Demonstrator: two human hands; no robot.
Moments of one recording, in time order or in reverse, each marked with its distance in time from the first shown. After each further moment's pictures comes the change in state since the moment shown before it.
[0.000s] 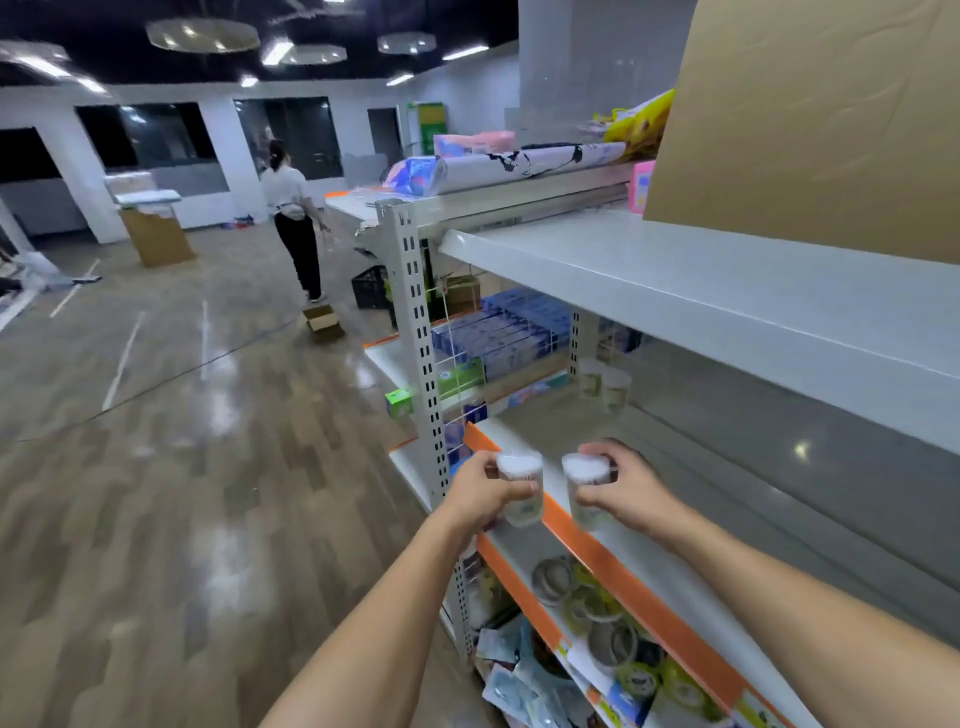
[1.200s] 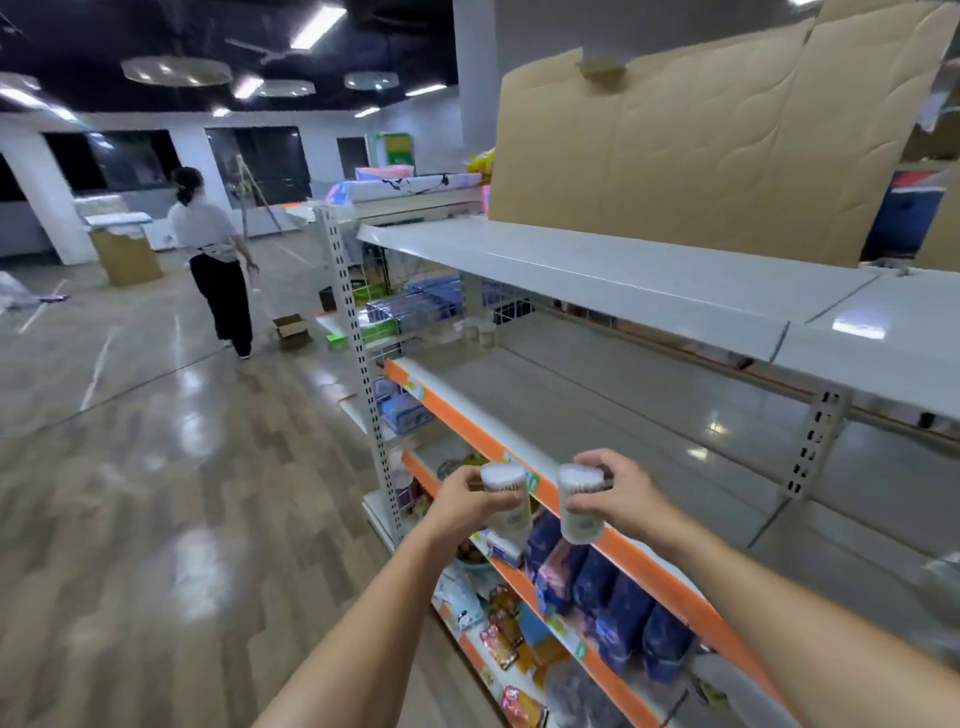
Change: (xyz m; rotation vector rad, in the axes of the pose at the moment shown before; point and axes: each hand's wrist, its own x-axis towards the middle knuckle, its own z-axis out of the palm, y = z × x) left_hand -0.381 -0.013 0.215 -0.066 -0.060 0.043; right_hand -0.406 0.091 -0.193 -0.026 0.059 -0.007
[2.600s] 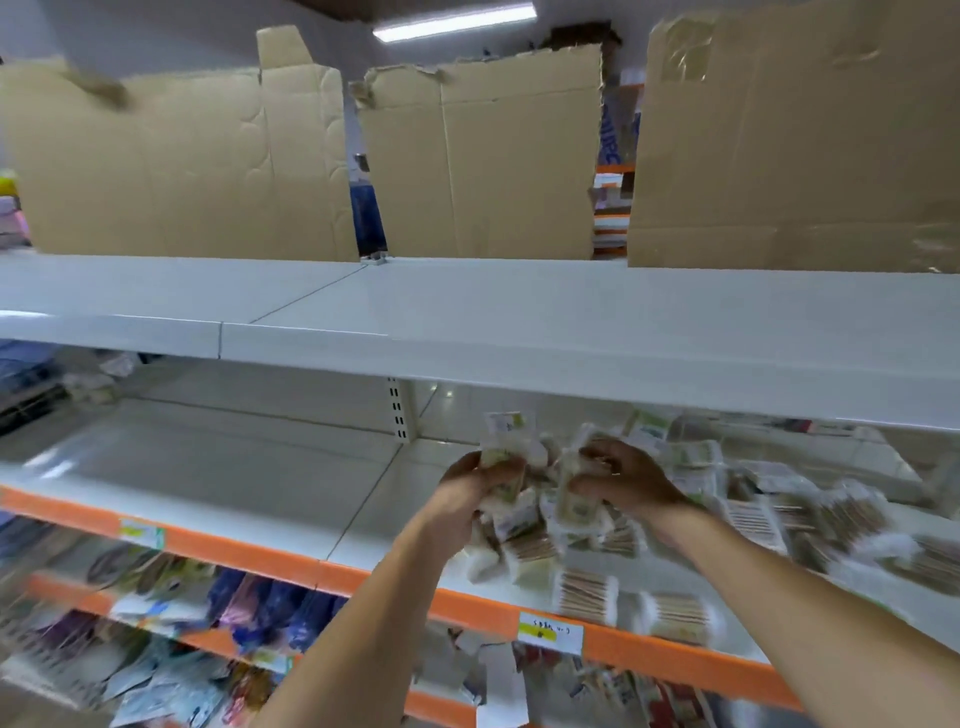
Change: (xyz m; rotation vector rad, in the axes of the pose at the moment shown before) left_hand -0.154 0.070 0.411 -0.248 -0.781 -0.071; right_hand -0.301 0.158 -0.334 0.110 0.553 0.344
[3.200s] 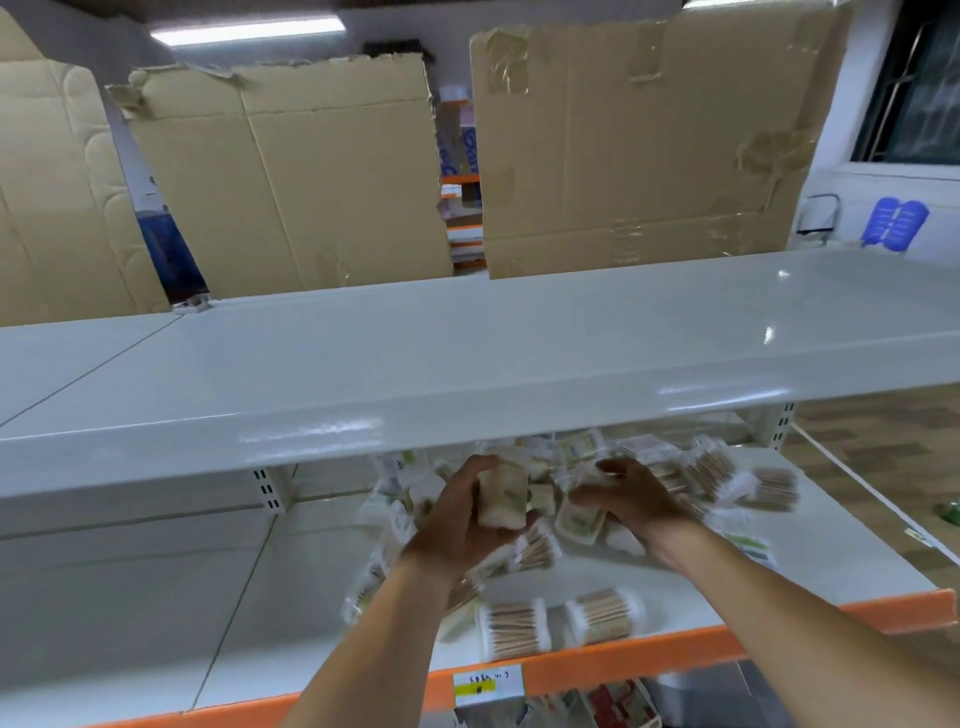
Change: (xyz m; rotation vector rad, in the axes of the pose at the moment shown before) left_hand 0.067 -0.018 0.083 -0.406 -0.465 -0.358; right_hand -0.024 0.056 -0.066 0.241 0.362 0.254
